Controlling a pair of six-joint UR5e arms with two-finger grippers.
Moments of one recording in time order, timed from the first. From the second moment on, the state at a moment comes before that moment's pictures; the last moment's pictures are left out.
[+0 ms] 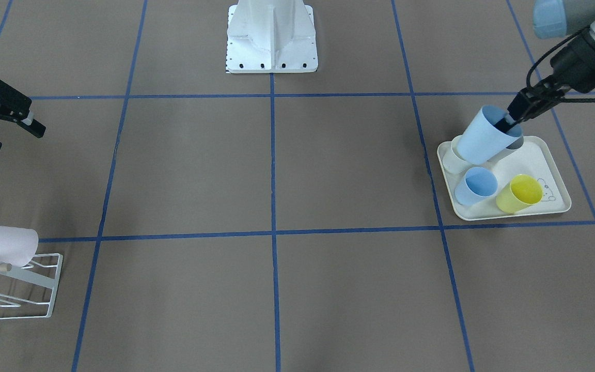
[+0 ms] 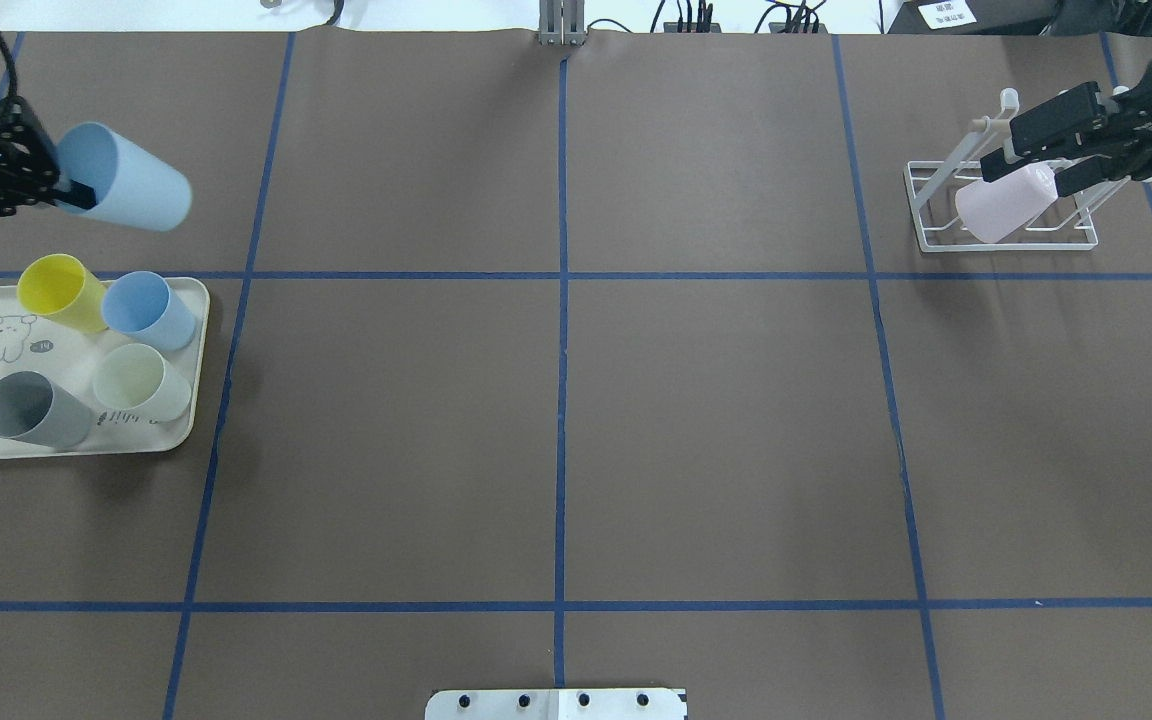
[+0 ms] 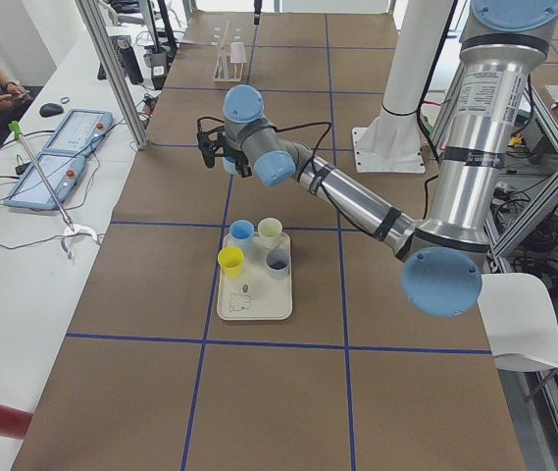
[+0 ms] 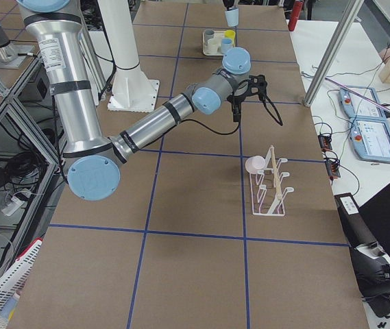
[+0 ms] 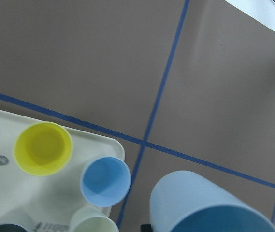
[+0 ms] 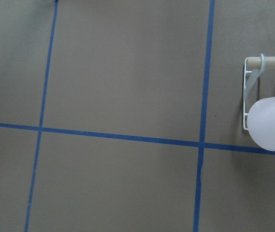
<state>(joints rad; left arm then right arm) -1.15 -1.79 -1.95 -2.01 -2.46 -1.45 1.21 -1.35 1.96 -1.31 2.50 0.85</state>
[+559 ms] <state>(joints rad) -0.86 -2.02 -1.94 -2.19 -2.23 -1.99 1.12 -1.35 1.88 -0.74 2.49 1.41</state>
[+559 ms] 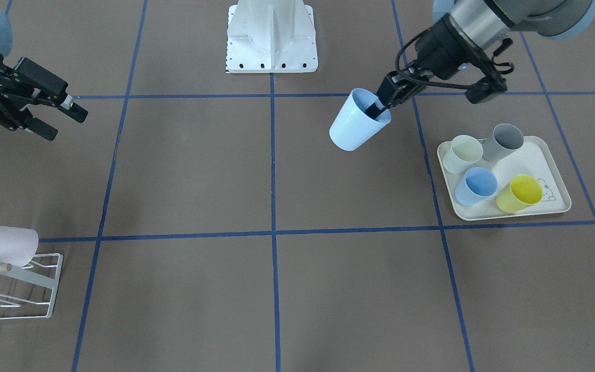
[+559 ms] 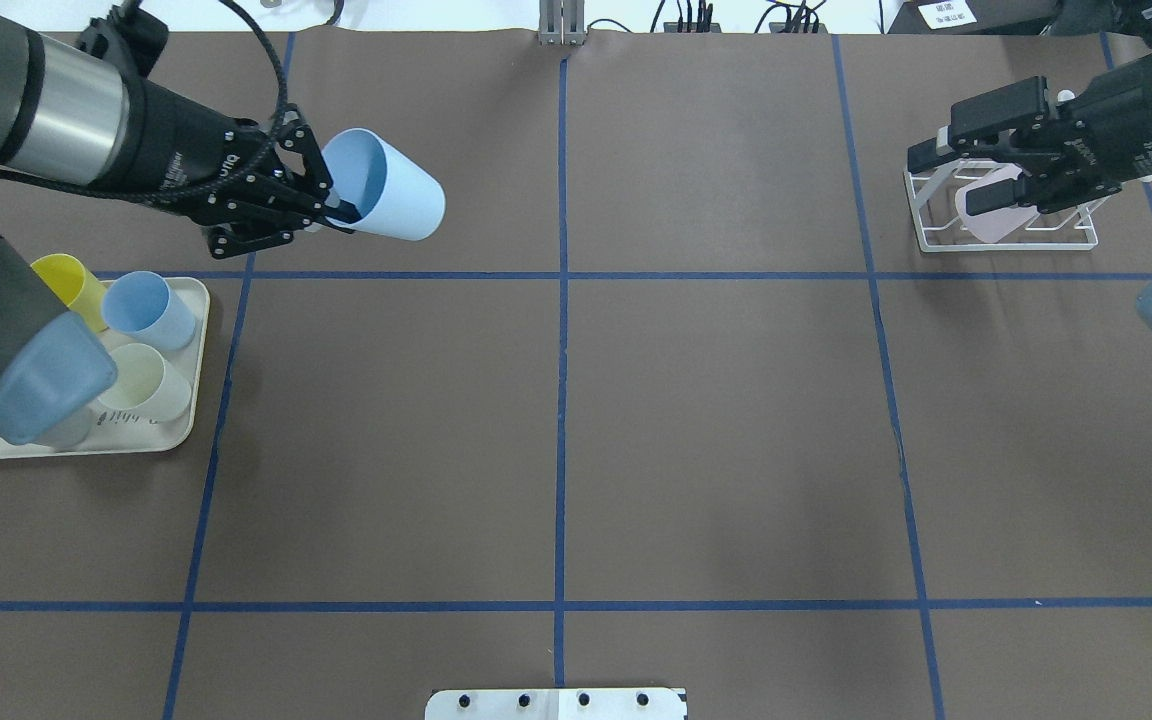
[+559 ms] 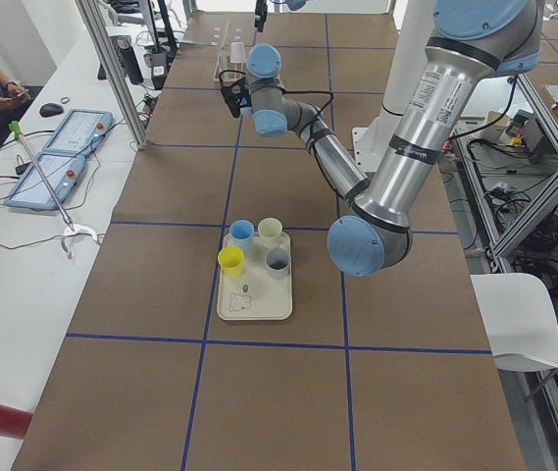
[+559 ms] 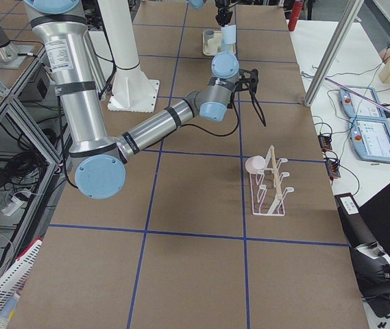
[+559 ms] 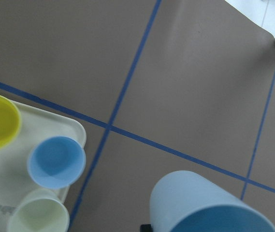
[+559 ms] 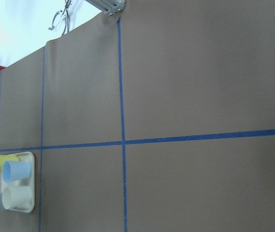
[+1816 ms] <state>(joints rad) -0.55 -2.03 -1.89 -2.94 -1.88 -2.53 0.86 -1.27 1.84 0.02 2.20 2.05</state>
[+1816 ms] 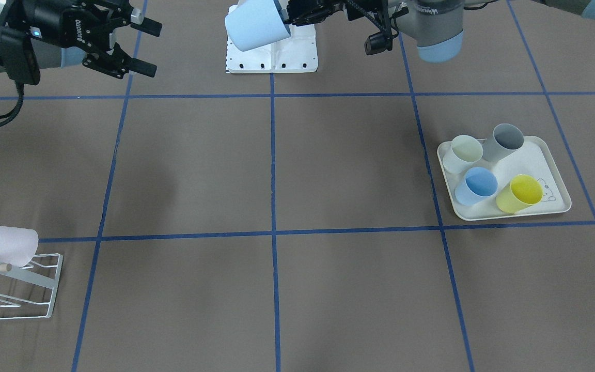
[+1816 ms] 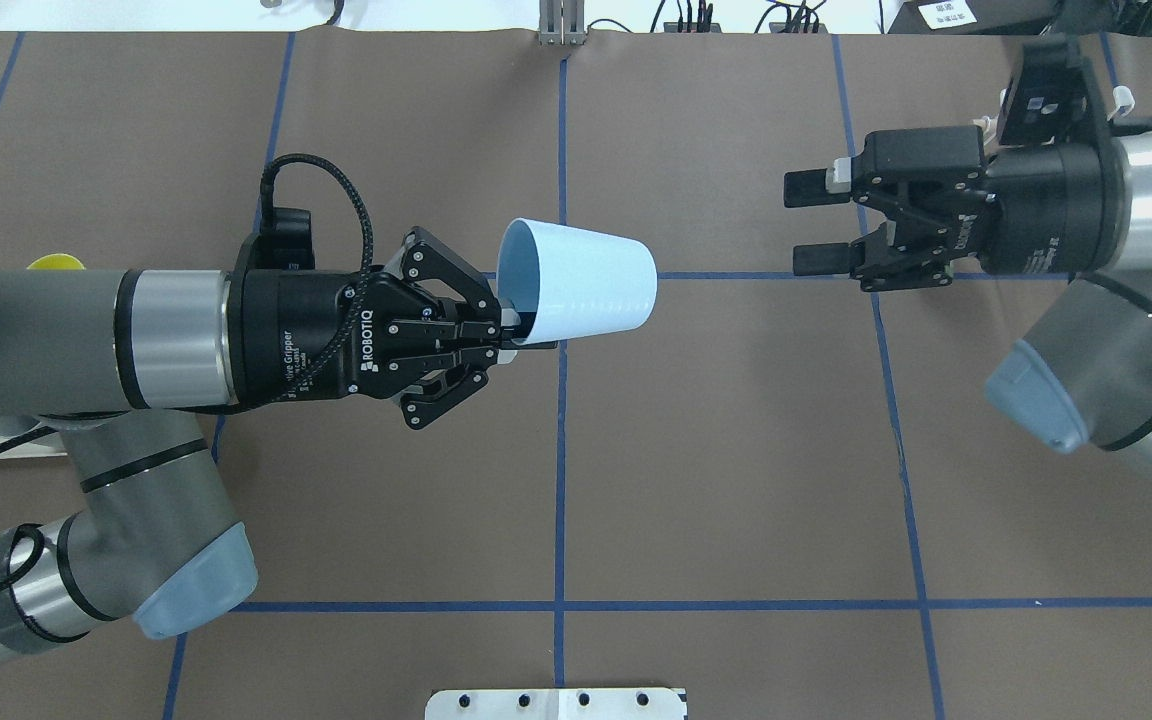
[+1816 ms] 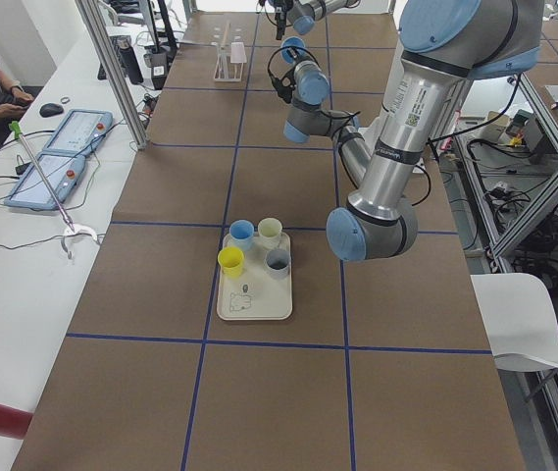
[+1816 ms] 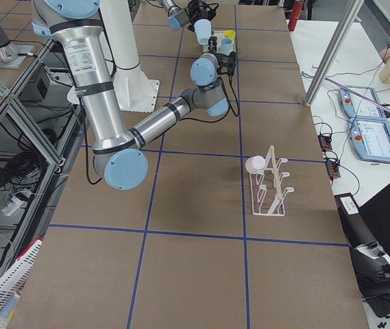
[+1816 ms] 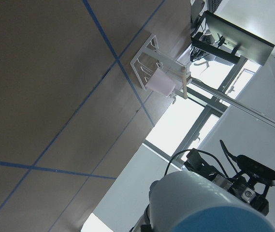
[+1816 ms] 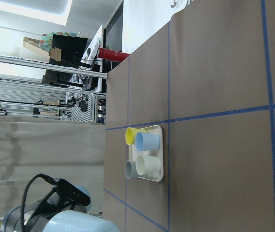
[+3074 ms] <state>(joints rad) -0.43 -2.07 -1.87 -3.13 -1.72 -2.67 0.66 -1.20 1.83 0.21 1.95 2.19</state>
